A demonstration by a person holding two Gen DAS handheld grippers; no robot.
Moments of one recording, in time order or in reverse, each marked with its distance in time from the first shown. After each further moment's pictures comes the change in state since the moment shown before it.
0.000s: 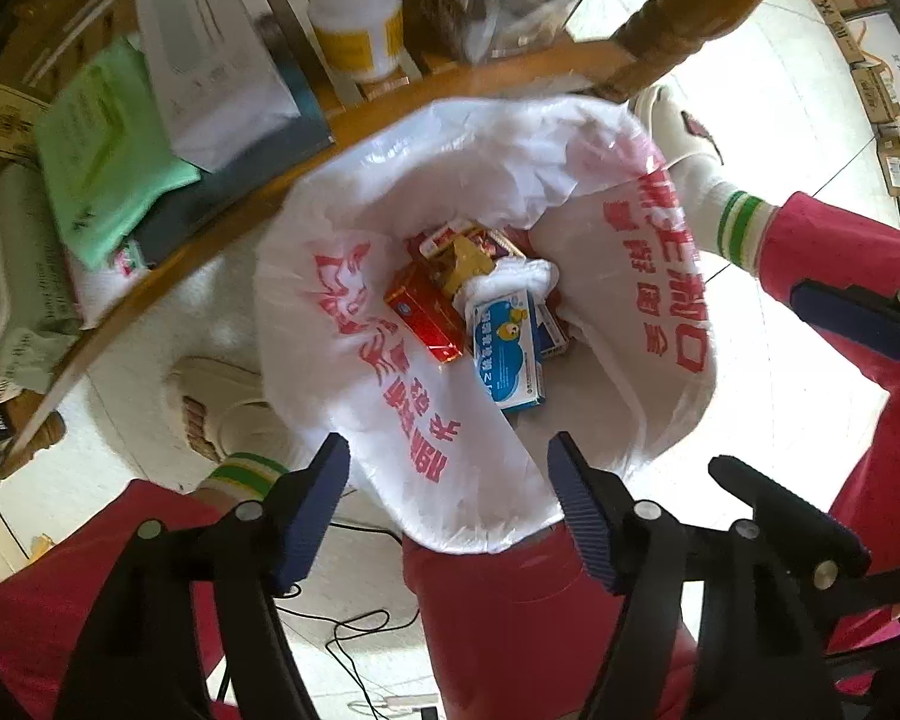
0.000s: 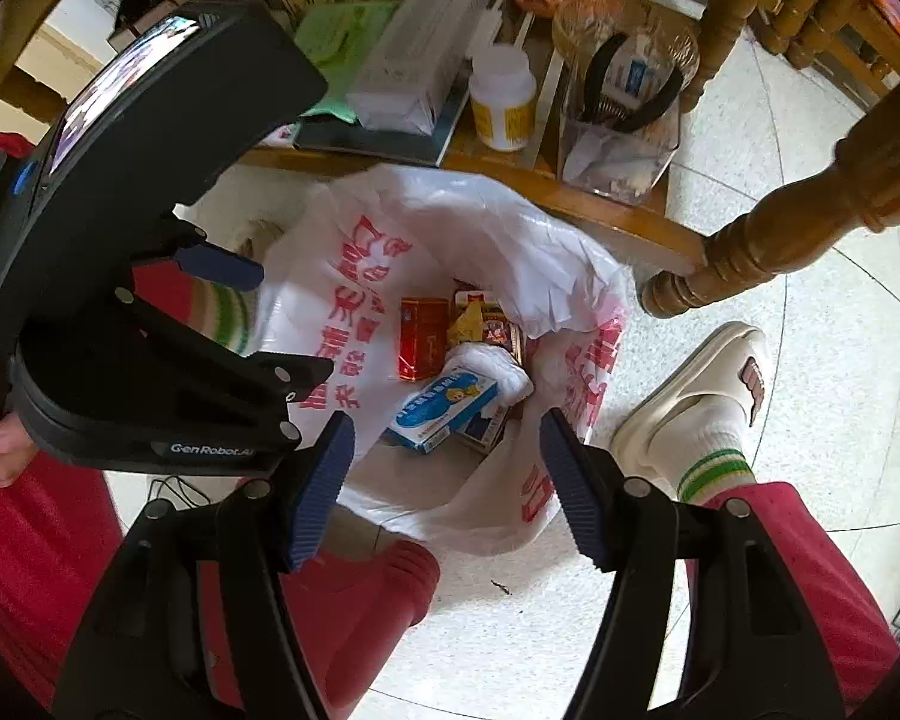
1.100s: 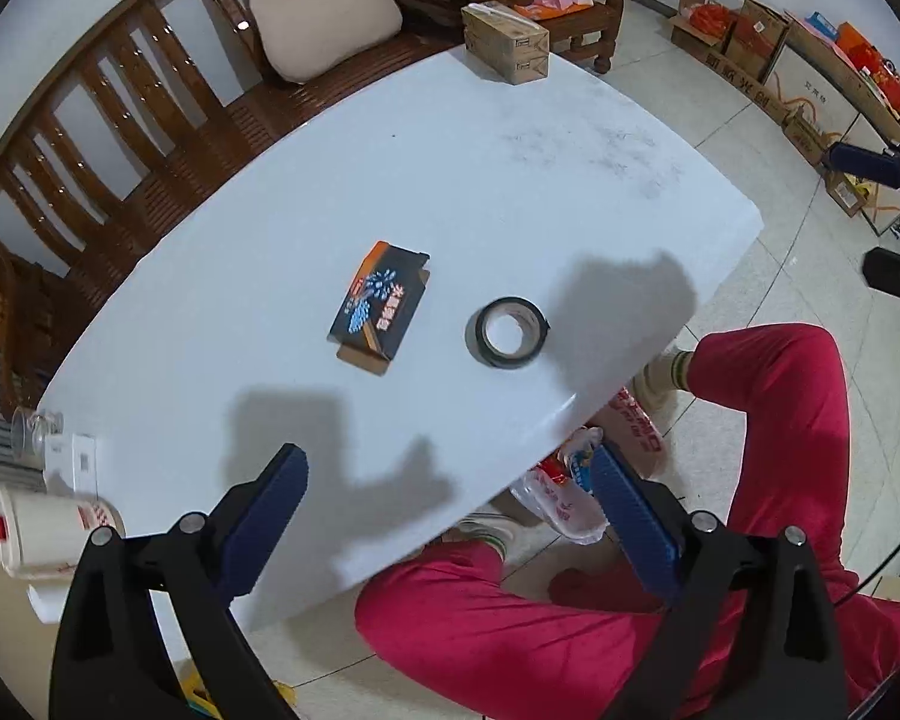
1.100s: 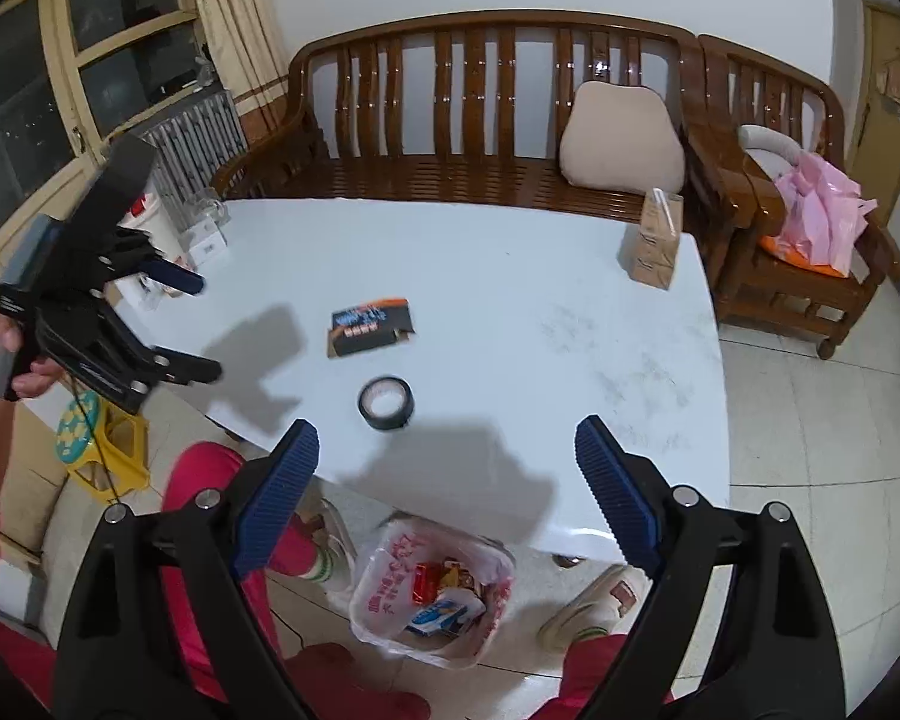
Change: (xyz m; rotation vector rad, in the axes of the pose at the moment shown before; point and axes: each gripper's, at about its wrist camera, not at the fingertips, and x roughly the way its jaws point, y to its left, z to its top) left arm -0.397 0.047 -0.049 0.190 -0.449 0.203; right arm -0.377 0.008 0.063 -0.042 -0.616 0.000
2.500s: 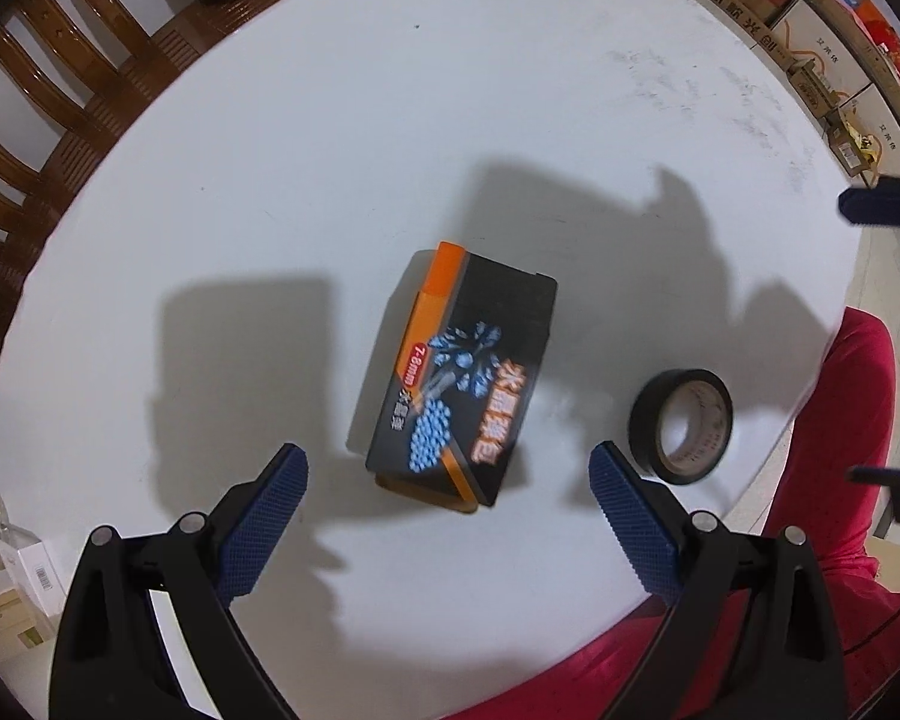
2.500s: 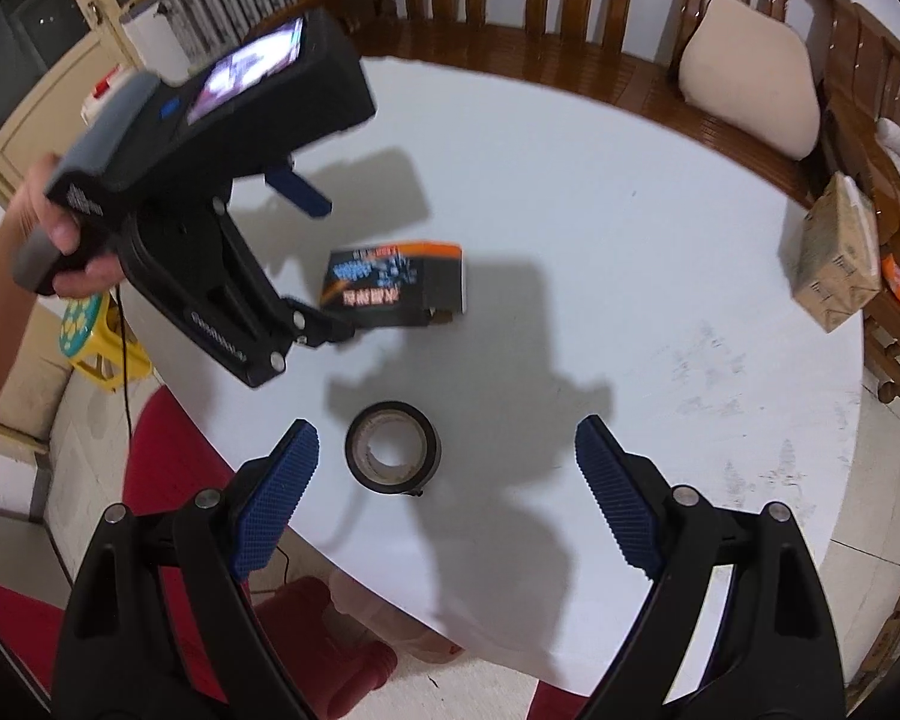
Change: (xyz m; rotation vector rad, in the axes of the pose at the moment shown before) left arm 0.154 0.079 0.072 0.045 0.226 -0.123; right arm 0.189 0.028 0.046 -0.192 0.383 0.092
